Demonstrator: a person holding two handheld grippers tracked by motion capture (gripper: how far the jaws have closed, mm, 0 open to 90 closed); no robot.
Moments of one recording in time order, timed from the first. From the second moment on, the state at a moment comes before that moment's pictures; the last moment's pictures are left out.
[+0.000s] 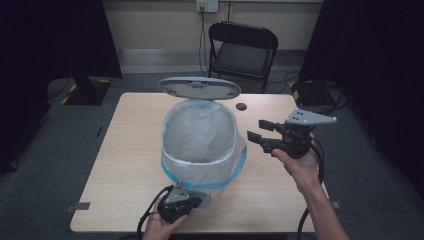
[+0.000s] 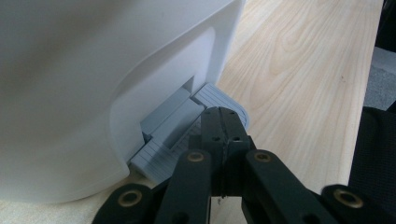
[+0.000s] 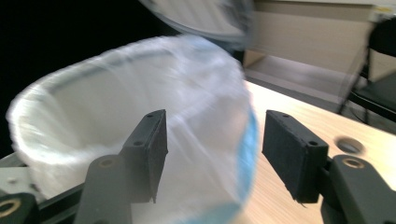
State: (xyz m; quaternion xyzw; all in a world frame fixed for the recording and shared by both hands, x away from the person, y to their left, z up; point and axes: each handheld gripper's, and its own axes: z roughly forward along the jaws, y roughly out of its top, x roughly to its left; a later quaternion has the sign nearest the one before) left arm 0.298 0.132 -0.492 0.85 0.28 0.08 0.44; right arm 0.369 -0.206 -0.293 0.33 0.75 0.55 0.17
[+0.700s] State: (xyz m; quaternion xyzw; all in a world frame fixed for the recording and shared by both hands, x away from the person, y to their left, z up) left arm 0.298 0.132 -0.492 0.85 0.28 0.08 0.44; right arm 0.373 -0.255 -0.410 0.46 0.75 0.43 0.19
